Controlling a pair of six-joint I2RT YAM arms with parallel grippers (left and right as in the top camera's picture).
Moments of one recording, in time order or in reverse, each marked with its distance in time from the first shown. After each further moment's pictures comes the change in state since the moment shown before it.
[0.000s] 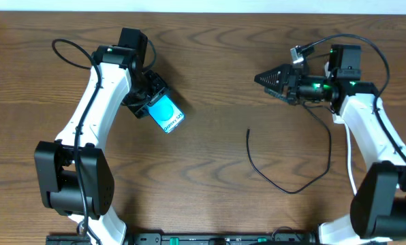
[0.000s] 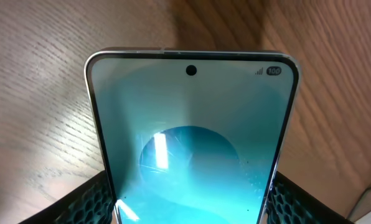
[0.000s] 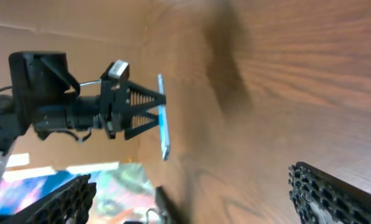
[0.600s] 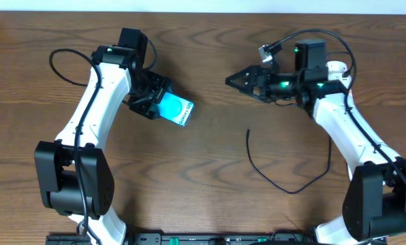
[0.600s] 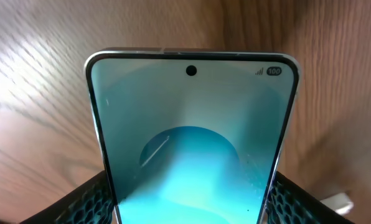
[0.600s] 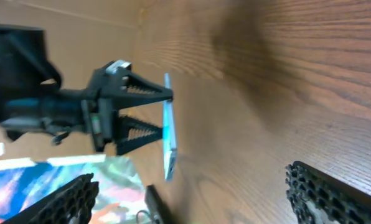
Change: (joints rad) left arm 0.000 0.000 0.000 0.000 0.117 -0.383; right arm 0.205 0.012 0.000 0.172 0.146 0.145
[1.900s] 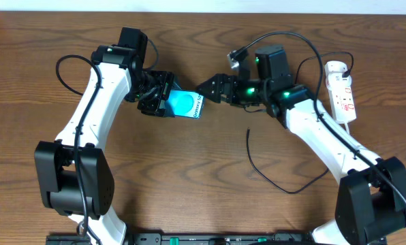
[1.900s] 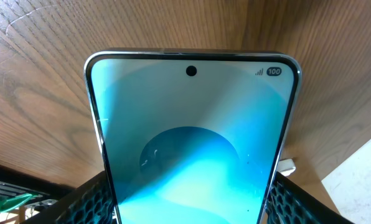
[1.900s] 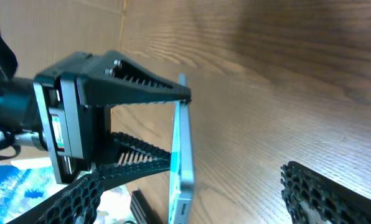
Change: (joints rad) left arm 0.000 0.000 0.000 0.012 0.205 -0.198; right arm 0.224 0.000 0.000 0.089 0.206 0.107
